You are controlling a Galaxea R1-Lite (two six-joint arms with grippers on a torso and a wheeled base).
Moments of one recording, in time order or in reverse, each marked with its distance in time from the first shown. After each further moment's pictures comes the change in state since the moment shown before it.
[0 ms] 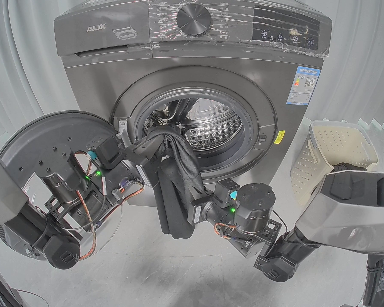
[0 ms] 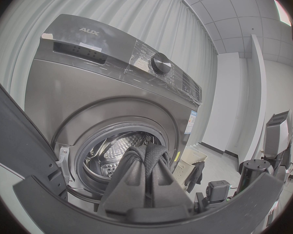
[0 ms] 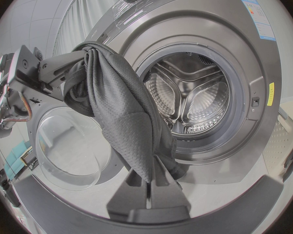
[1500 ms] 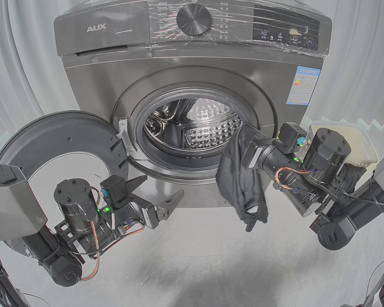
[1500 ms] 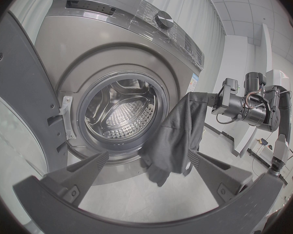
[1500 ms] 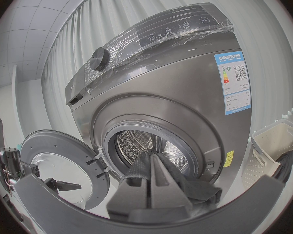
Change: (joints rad) left arm -0.007 0.090 0.180 -0.002 -0.011 -0.011; right arm -0.170 -0.341 0.098 0.046 0.001 -0.044
